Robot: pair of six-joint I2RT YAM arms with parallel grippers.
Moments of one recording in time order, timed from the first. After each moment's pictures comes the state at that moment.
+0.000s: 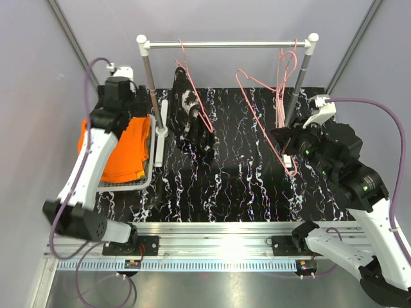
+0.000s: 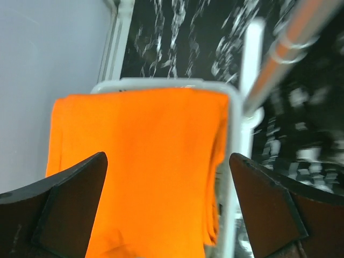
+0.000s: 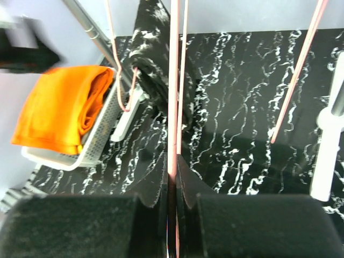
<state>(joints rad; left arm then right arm) -0.19 1.48 1.55 -0.69 -0.41 -0.01 0.55 0.85 1.34 -0.68 0.09 0.38</state>
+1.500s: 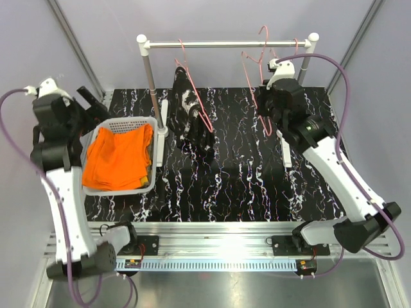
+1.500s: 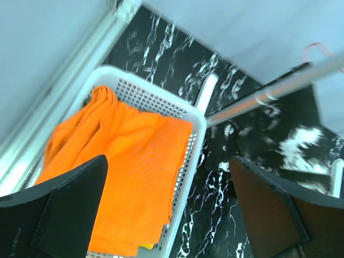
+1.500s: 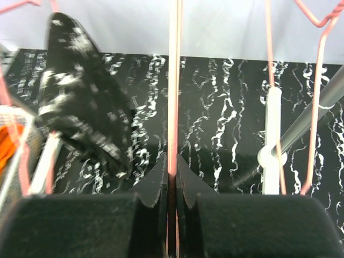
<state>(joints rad) 0.24 1.15 1.58 -0.88 0.03 -0.41 0.54 1.32 1.55 -0.52 0.34 0.21</state>
